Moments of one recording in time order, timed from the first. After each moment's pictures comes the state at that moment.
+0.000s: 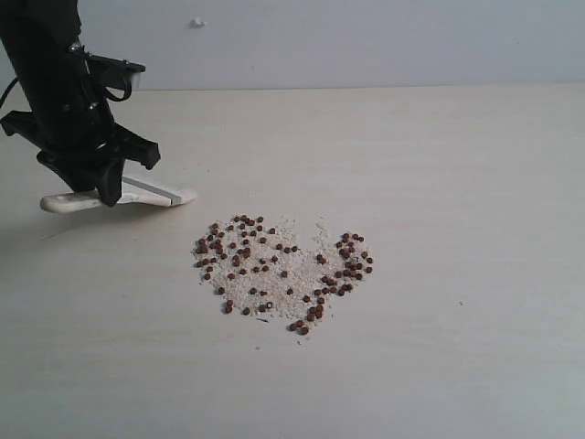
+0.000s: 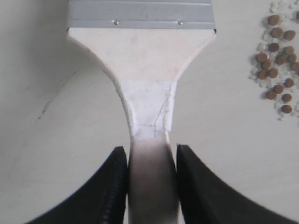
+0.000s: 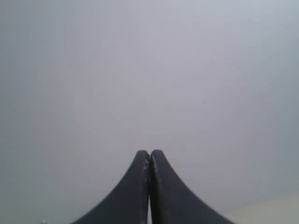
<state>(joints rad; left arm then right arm) -0.48 1.97 -1.51 0.02 1.20 0.02 0.03 0.00 -0.01 0.26 -0.24 0.09</state>
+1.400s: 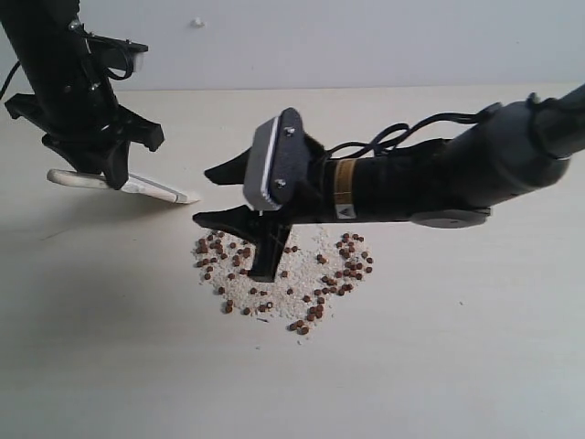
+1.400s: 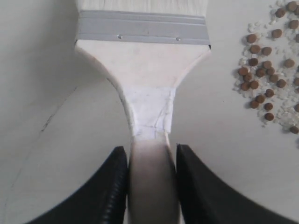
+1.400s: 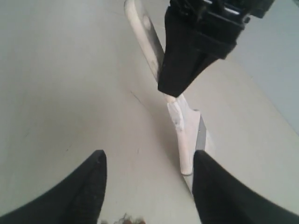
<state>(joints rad) -0.48 1.97 -1.57 -0.01 1.22 0.04 0.55 2.04 -0.97 -0.98 -0.88 0.15</state>
